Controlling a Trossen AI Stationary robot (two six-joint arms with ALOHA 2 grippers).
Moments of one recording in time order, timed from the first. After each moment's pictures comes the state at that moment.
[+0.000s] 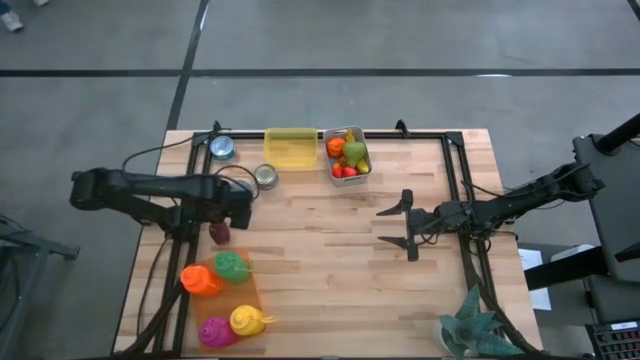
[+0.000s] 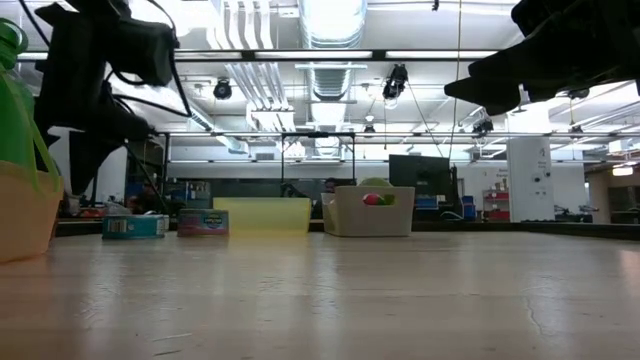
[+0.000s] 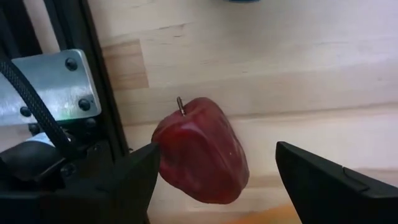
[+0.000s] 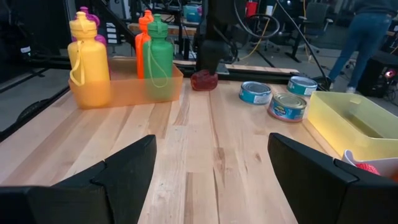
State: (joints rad) left arm 0.10 1.17 0.71 -1.23 -0.02 -1.34; right arm 0.22 0.92 0.20 0.57 0.22 0.00
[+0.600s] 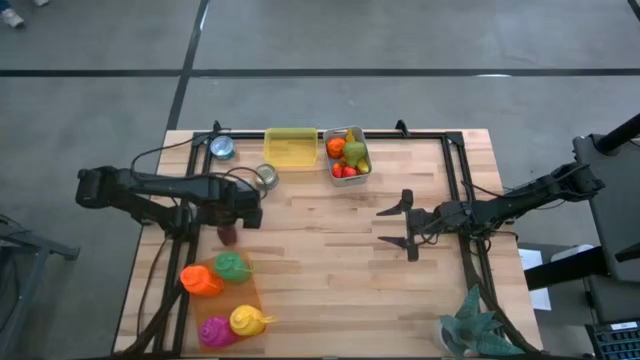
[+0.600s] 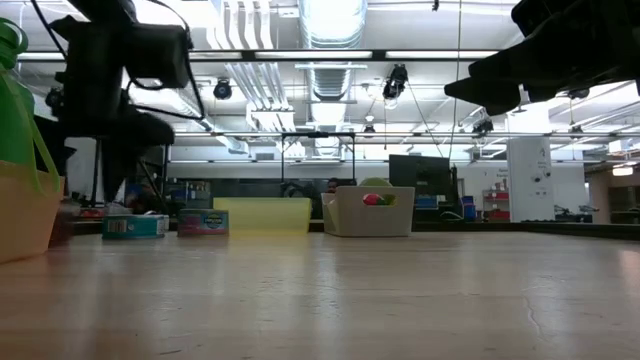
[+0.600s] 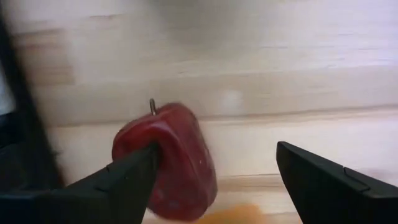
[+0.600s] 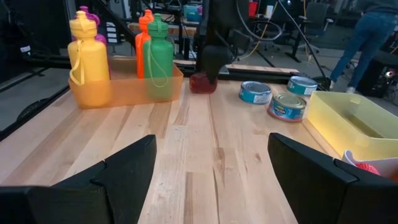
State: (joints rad) left arm 0.10 1.24 0.70 -1.03 0.02 -1.40; right arm 0.22 0.92 0.20 0.57 0.22 0.00
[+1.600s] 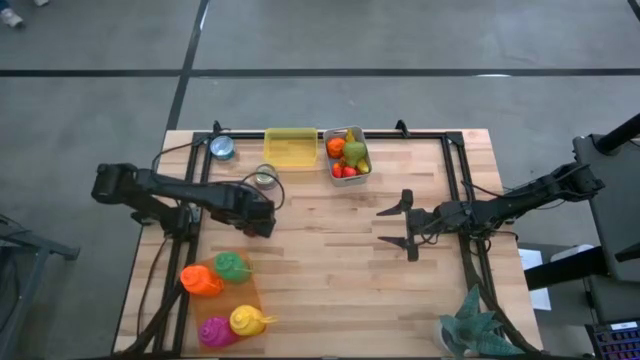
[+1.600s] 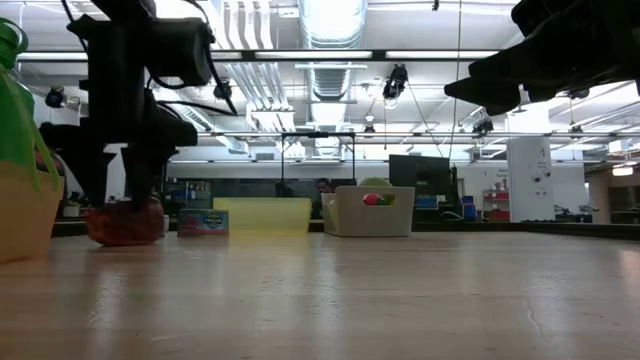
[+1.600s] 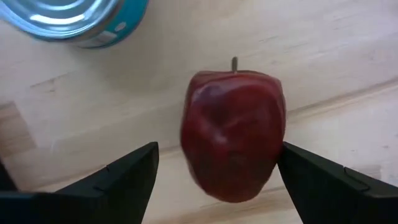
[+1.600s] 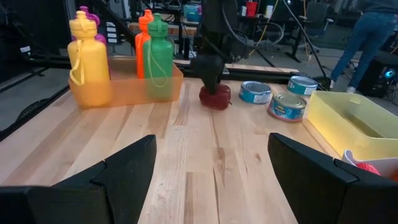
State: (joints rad) left arm 0.01 1.41 0.78 -0.94 -0.11 -1.25; right arm 0.22 0.92 0.20 0.57 0.22 0.00
